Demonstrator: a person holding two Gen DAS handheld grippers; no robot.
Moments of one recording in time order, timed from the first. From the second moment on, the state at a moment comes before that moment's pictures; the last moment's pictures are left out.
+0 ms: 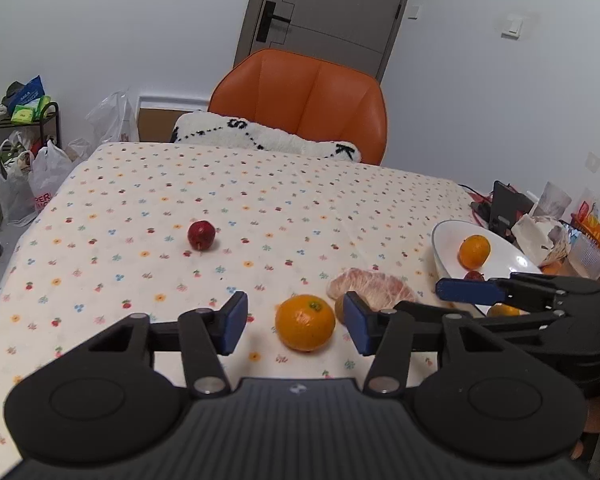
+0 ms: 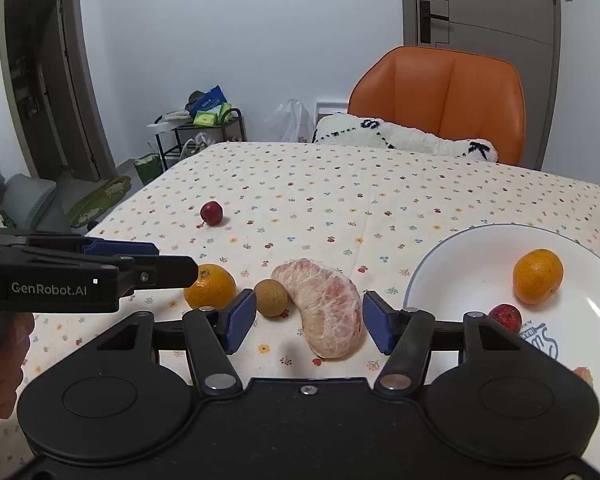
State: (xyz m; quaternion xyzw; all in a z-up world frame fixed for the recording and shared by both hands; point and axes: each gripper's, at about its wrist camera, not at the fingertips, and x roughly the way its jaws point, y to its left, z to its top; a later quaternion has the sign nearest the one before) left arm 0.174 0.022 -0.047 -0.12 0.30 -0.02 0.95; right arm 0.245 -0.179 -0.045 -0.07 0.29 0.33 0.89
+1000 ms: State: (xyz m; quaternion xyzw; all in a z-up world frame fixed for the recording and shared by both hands) left arm 0.194 0.020 -0.074 -0.13 0.33 -0.03 0.94; right arm 0.242 -0.166 -0.052 -0.10 0.30 0.30 0.90
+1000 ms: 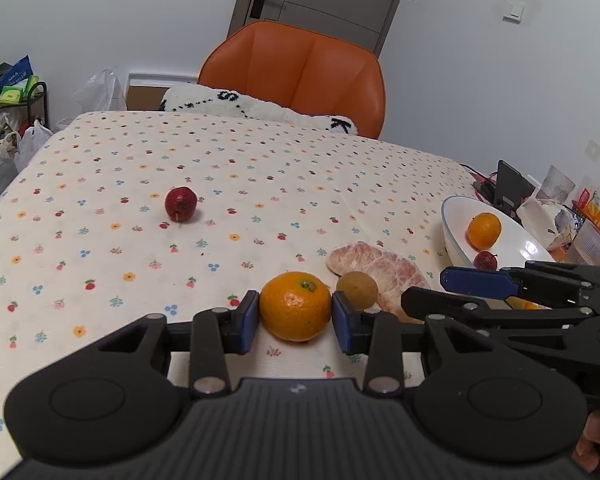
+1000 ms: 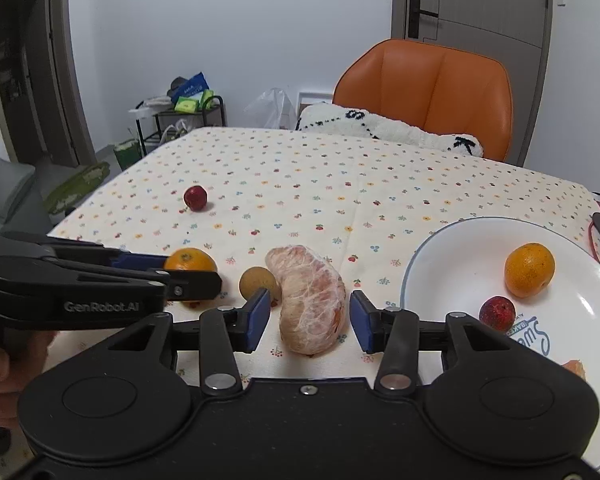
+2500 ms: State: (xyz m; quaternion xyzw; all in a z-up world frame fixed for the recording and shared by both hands) left arm 0.140 0.035 -0.069 -0.12 0.33 -0.02 0.94; right arm 0.213 -0.170 -0.063 -0.08 0.33 0.29 0.89
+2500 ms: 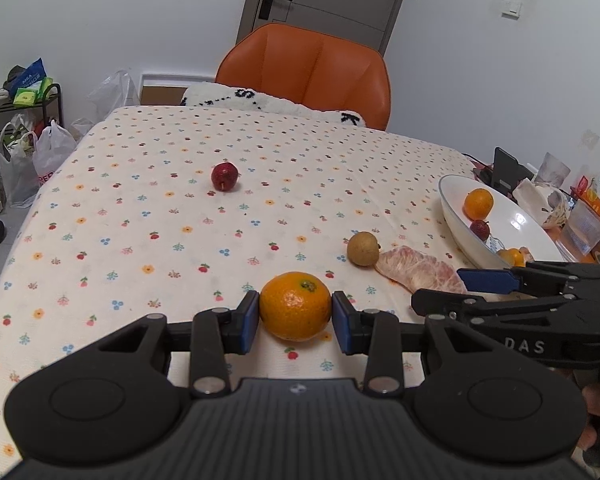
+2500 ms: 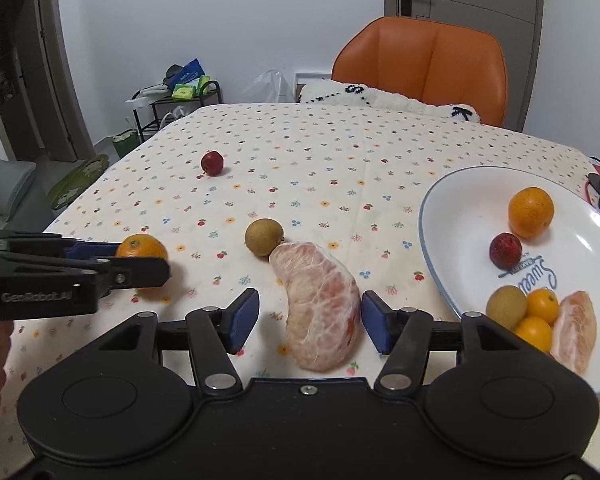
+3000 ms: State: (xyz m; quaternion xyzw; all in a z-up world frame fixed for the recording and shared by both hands) left arm 0.140 0.025 -0.058 -0.10 0.33 -0.02 0.94; right arm 0.207 -0.178 -0.060 -0.08 0.32 0.30 0.89
